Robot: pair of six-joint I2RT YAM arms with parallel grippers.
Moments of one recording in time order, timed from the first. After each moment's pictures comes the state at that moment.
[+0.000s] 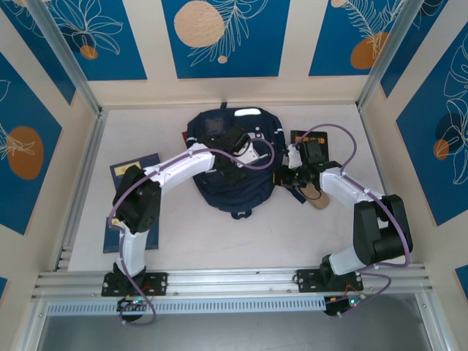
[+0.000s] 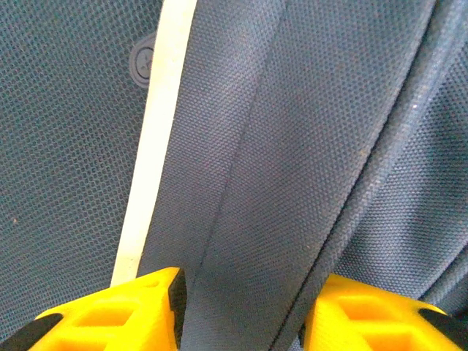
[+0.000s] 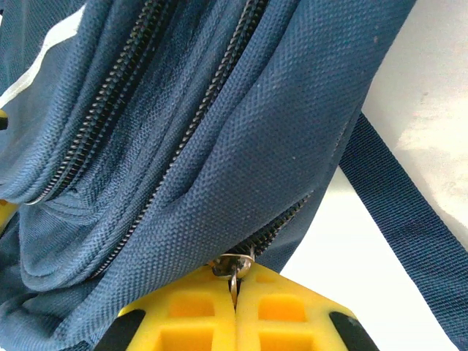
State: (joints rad) left arm -0.74 2.00 1.68 -0.85 -0.04 0.32; right arm 0.22 1.47 0.87 -0.42 -0.44 0.29
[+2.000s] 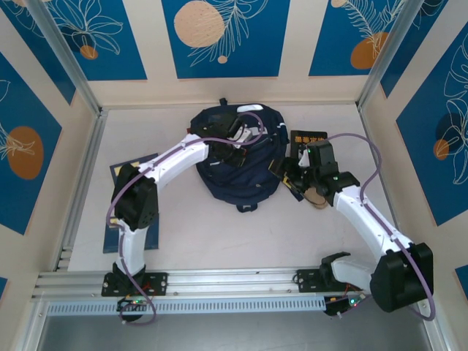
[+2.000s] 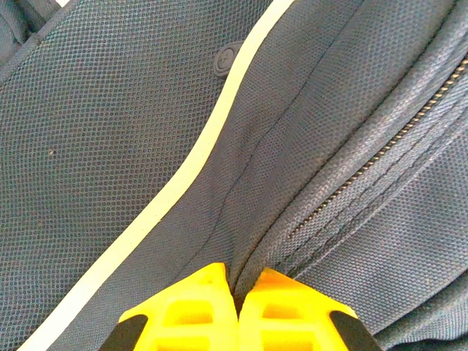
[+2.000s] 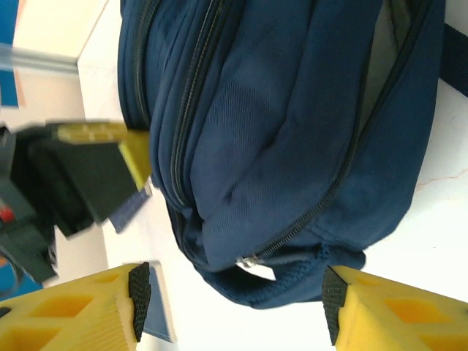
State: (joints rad) left arm -0.68 2.00 1.78 -0.81 0.10 -0.13; right arm 0.27 1.17 0.87 -0.48 -0.43 0.90
